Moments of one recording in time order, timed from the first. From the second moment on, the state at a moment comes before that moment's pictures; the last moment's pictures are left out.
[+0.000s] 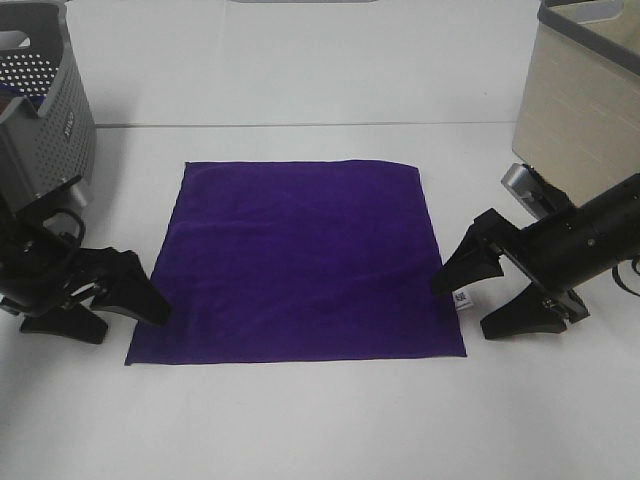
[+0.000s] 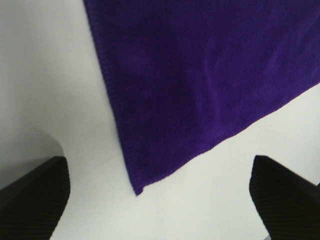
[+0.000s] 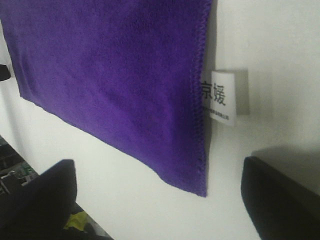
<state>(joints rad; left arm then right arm) -0.02 1.95 -0.86 -0.95 0.71 0.88 -0.03 2.05 -0.90 1.02 0.87 -0.76</state>
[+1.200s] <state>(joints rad) -0.28 2.14 -1.11 -0.76 0.85 0.66 0.30 2.15 -1.24 0.50 0.93 -0.24</state>
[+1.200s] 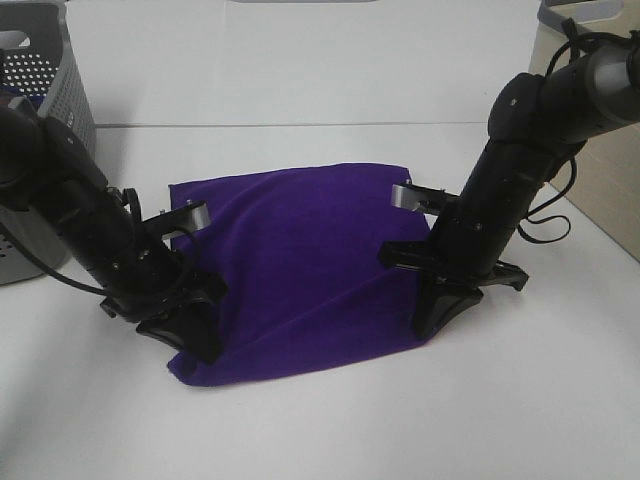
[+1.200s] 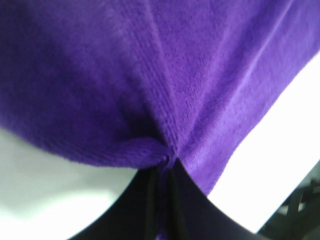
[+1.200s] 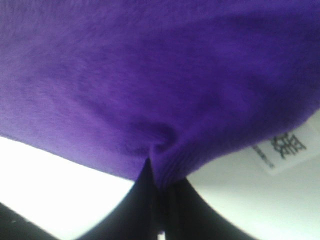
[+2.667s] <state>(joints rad) -0.26 2.12 -1.45 -0.37 0.39 0.39 0.31 2.27 -1.78 0.35 0.71 -0.22</state>
